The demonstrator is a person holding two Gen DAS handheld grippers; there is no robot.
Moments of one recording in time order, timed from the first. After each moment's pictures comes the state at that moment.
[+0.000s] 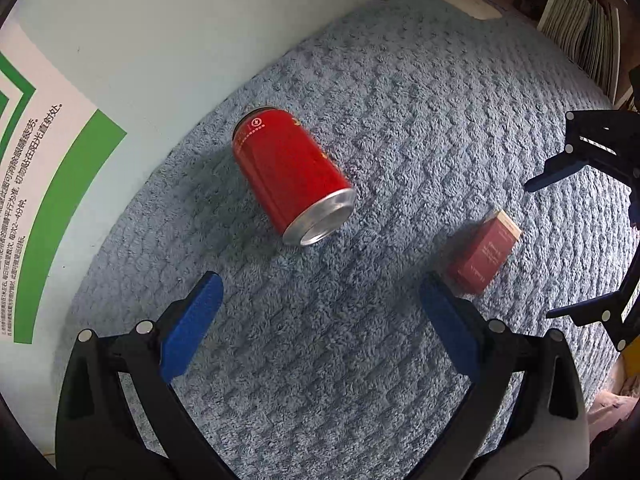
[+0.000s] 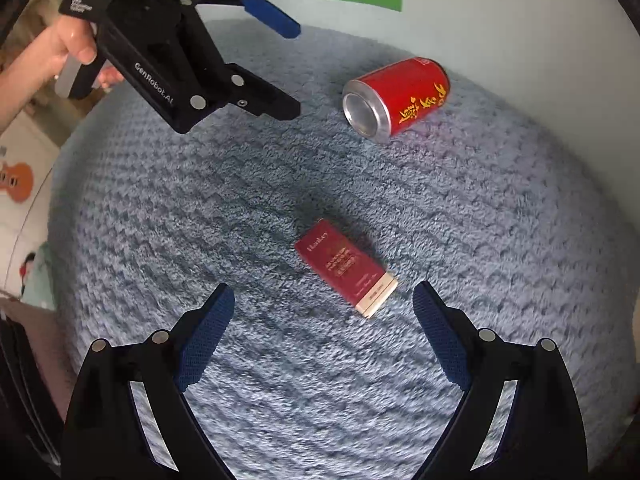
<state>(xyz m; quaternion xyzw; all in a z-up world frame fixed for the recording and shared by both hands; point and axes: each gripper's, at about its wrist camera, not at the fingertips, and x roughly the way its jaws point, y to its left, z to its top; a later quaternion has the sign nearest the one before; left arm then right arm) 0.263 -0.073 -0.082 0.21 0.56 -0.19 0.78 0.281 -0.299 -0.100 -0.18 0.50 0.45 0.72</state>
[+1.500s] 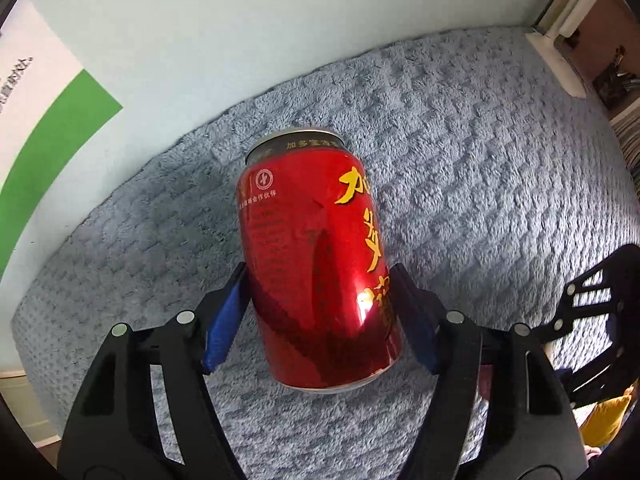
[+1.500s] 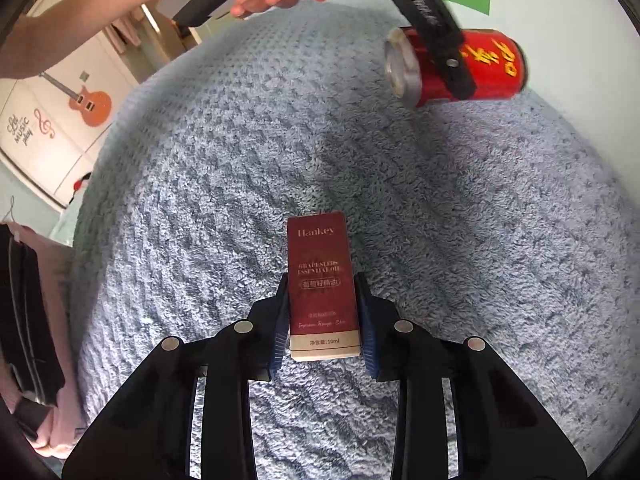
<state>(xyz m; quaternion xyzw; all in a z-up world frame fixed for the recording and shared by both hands) 0.345 -0.053 -0.126 0.09 0.61 -0.11 0.78 0.317 -0.304 -0.139 -0.20 0.46 0.58 0.64</state>
